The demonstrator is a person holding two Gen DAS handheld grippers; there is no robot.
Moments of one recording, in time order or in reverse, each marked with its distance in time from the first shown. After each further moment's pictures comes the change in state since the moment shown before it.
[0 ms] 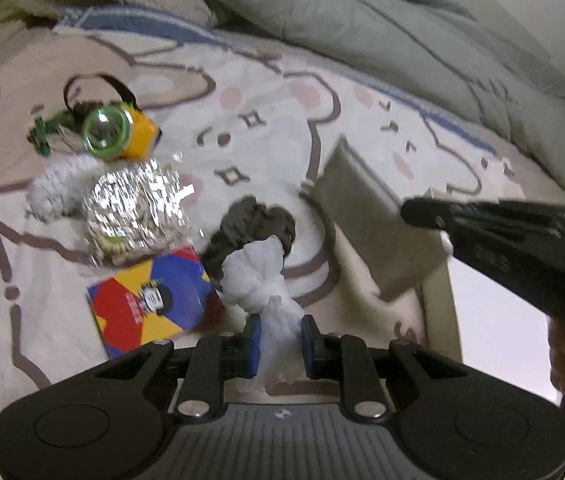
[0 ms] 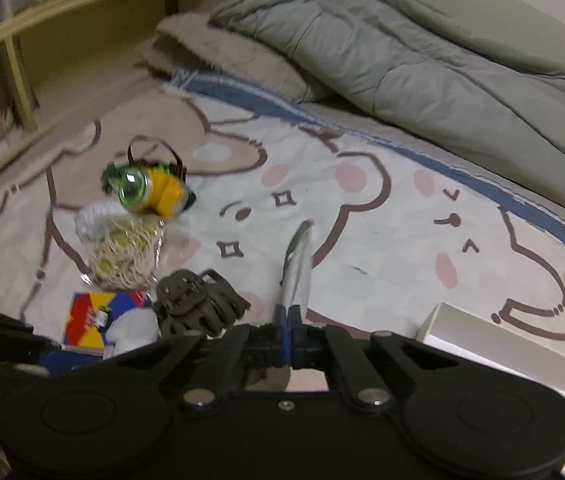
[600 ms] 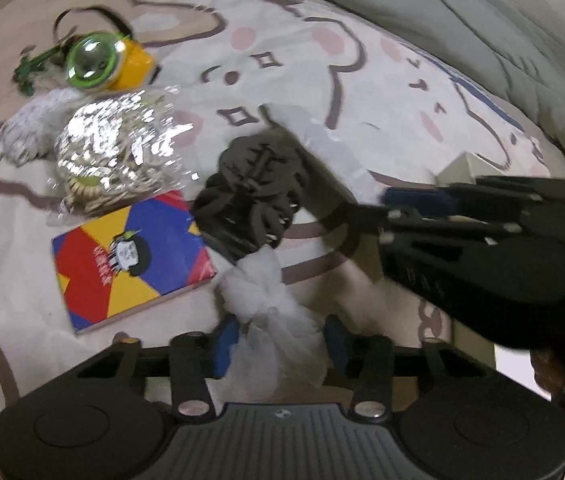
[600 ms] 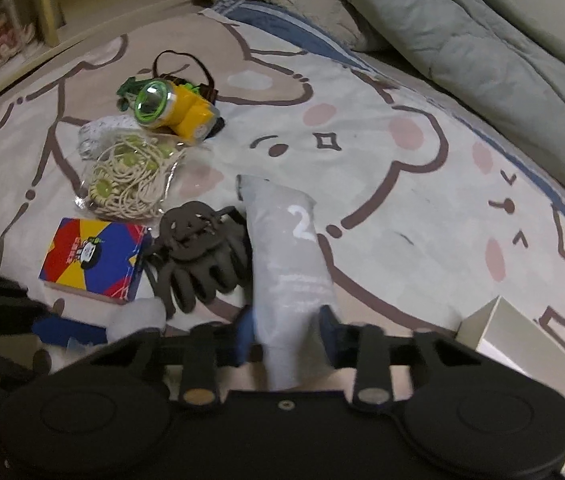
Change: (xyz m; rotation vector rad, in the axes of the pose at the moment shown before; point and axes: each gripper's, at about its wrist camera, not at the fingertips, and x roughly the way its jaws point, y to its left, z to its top) left arm 0.050 -0.002 -0.012 -0.040 0.124 0.021; right arm 0.060 0.023 -0.013 -0.165 0.167 0.036
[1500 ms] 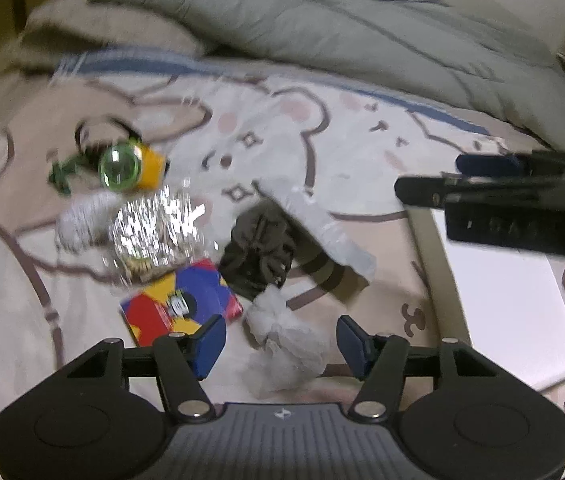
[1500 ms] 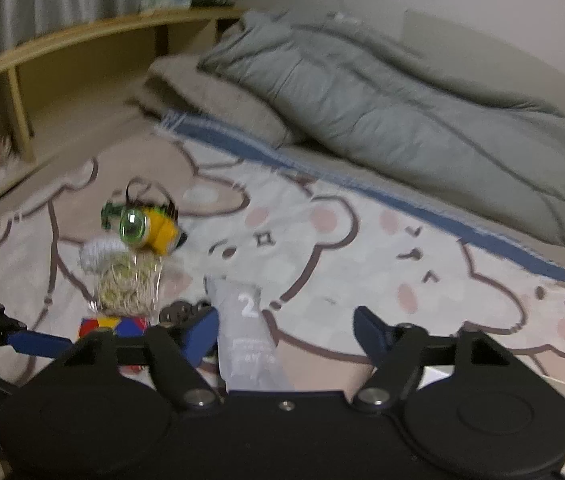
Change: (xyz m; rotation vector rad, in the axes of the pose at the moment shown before) left arm -0.070 -0.009 -0.013 0.137 -0.142 0.059; right arm -0.102 -0.019 -0.005 0.145 -0.246 -0.097
